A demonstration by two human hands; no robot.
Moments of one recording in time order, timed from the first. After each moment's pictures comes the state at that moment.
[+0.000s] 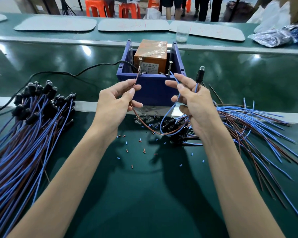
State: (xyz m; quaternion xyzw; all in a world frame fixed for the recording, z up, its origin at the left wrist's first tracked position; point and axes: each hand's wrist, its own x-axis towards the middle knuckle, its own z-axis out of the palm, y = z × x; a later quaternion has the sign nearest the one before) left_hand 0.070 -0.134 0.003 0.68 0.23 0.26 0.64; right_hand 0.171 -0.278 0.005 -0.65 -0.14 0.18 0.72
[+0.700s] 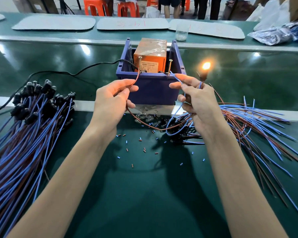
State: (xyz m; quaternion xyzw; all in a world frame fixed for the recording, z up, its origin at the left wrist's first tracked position) left_hand 0.069 -0.134 0.006 0.69 0.26 0.26 0.62; right_hand 0.176 -0.281 0.007 -0.61 -0.11 0.20 0.76
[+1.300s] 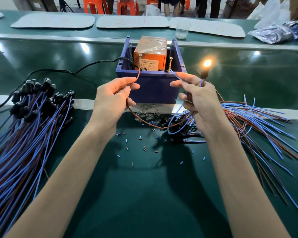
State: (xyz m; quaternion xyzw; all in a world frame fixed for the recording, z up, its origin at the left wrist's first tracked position) left_hand 0.068 -0.134 0.008 0.69 0.25 0.25 0.63; right_hand 0.174 -0.283 0.009 -0.62 -0.11 0.20 0.75
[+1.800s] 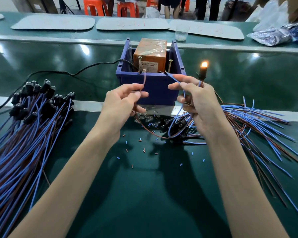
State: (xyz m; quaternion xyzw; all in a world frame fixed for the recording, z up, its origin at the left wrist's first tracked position) left_hand 0.070 -0.144 0.008 0.70 0.24 0.19 0.64; right_hand 0.171 -0.284 0.016 -0.64 -0.12 0.20 0.73
